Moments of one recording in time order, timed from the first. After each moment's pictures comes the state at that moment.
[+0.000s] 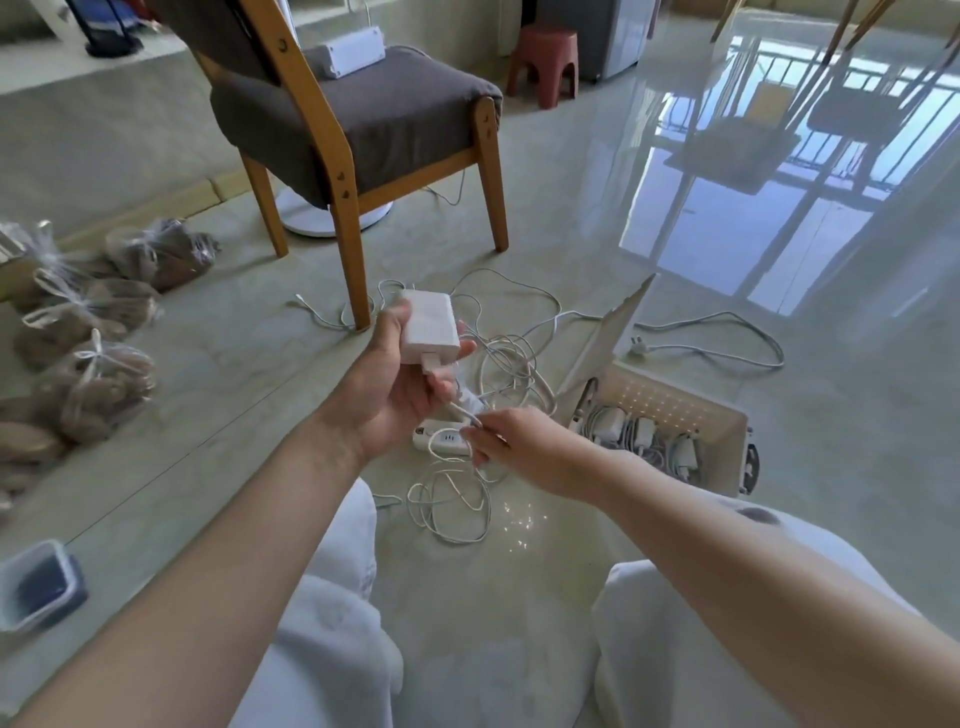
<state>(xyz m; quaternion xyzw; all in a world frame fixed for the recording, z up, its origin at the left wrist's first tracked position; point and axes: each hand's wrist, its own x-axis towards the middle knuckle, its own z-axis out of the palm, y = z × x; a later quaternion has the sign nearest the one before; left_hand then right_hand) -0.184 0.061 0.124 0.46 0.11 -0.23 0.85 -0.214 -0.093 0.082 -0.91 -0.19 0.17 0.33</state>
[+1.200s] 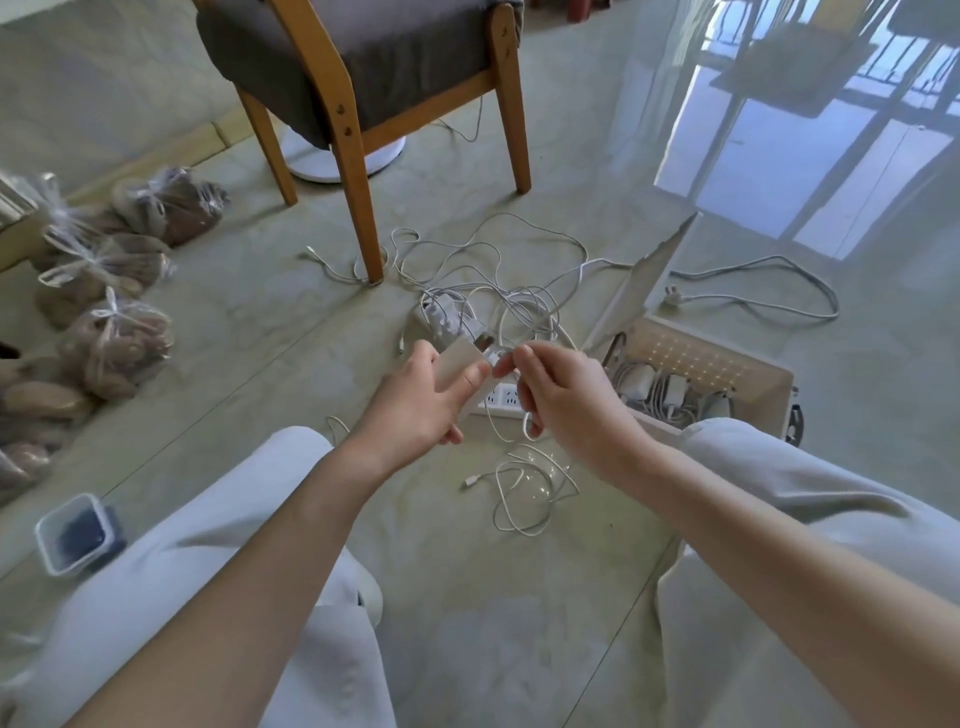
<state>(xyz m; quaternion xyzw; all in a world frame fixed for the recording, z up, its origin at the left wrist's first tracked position) -0.201 0.054 0.076 0.89 0.04 -0.14 0.43 -0.214 -0.100 0.076 -0.83 -0.02 0.07 0.56</state>
